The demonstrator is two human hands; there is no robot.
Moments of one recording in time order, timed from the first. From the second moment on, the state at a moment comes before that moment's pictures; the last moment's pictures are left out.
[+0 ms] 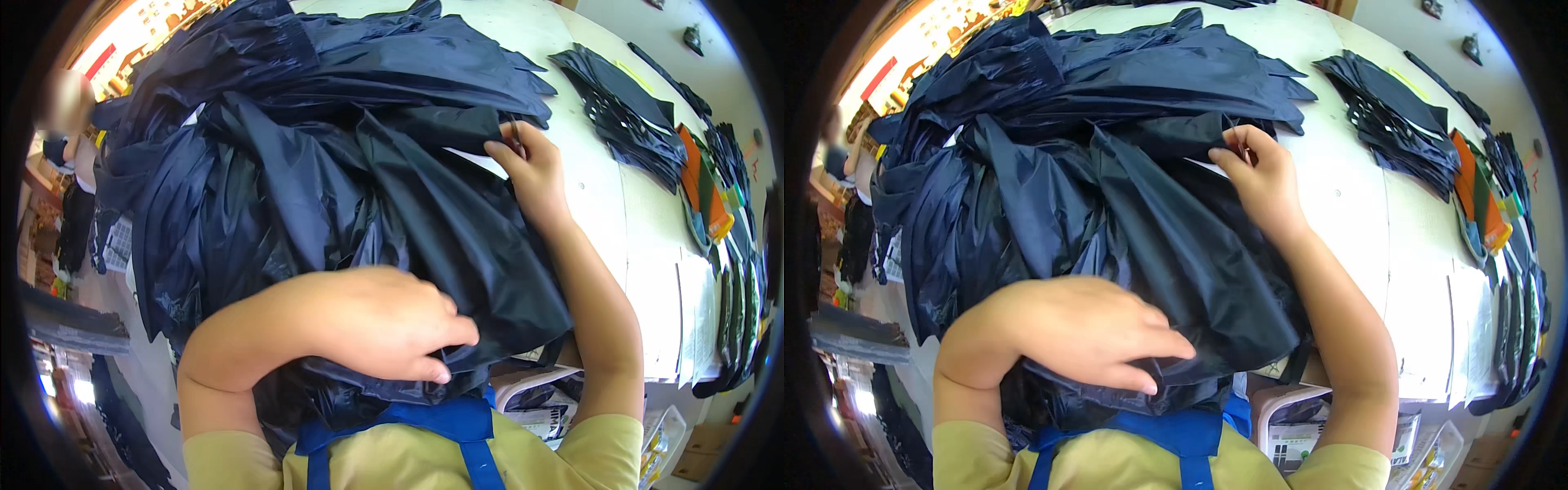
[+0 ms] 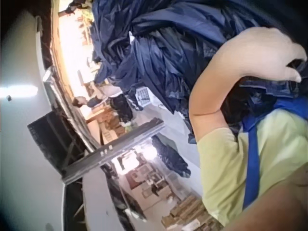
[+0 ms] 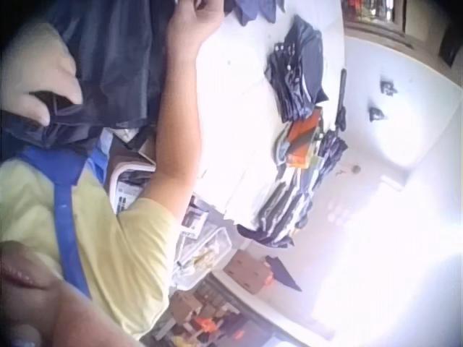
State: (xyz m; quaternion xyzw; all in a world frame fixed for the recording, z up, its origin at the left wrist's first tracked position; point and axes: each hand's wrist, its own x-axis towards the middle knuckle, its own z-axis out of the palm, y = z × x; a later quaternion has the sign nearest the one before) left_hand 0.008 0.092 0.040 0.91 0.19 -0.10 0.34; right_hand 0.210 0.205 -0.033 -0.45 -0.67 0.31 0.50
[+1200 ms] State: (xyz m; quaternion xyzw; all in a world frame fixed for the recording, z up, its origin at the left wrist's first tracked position) left_hand 0.043 0.222 -0.040 0.88 0.47 0.09 -0.02; right_hand 0.241 0.232 -0.050 -0.46 -0.68 0.18 0.55
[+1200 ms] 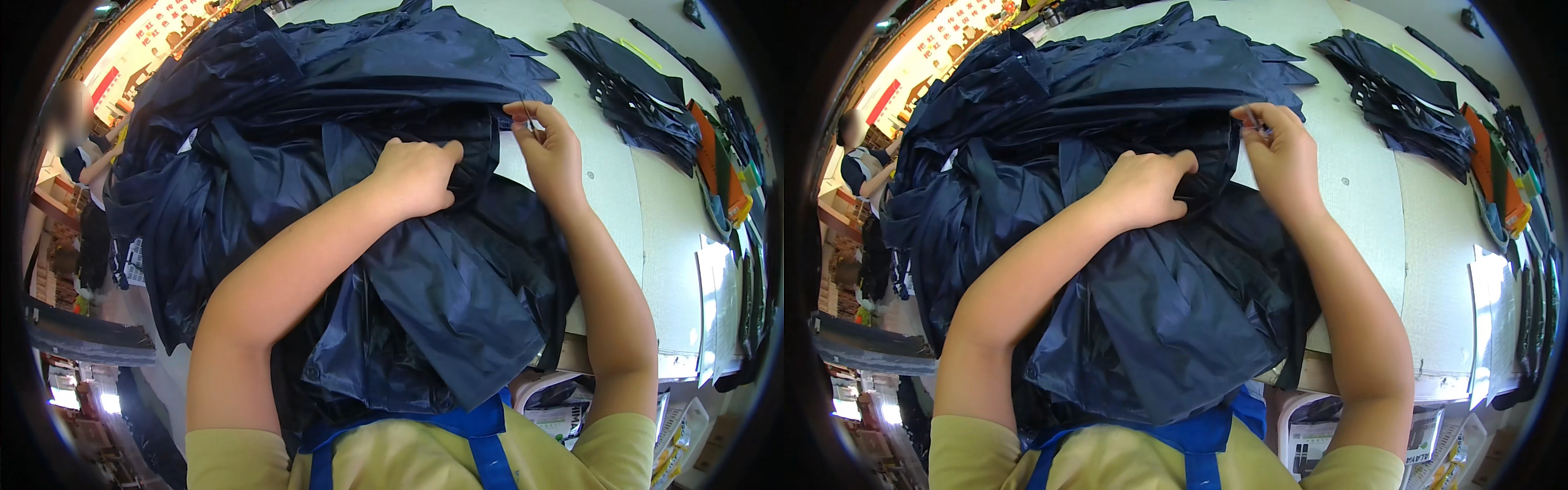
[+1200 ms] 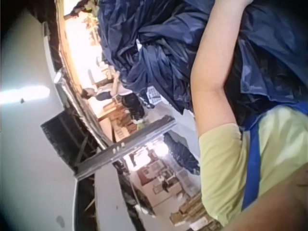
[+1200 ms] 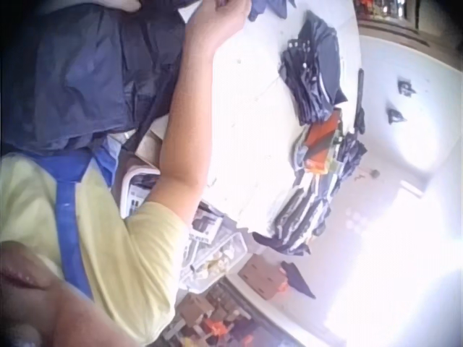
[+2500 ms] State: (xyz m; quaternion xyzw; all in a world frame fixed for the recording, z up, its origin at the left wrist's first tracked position) left_hand -0.028 0.216 0.011 0.88 0.22 0.27 0.33; right_hand 0.209 0.216 -0.026 -0.40 -0.47 0.66 0.43
